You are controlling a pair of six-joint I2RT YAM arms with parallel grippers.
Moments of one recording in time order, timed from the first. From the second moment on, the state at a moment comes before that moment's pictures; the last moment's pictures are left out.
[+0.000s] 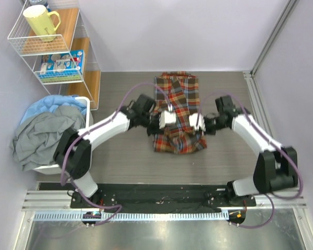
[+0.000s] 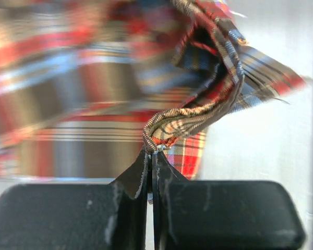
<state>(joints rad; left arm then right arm) -0.70 1.63 1.16 -0.47 0.59 0.73 0.19 1.32 0.91 -0.80 -0.72 -1.46</state>
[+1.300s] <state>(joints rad) -0.41 2.33 2.06 -0.51 0.31 0.46 0.05 2.15 1.75 -0.52 -0.61 -1.01</state>
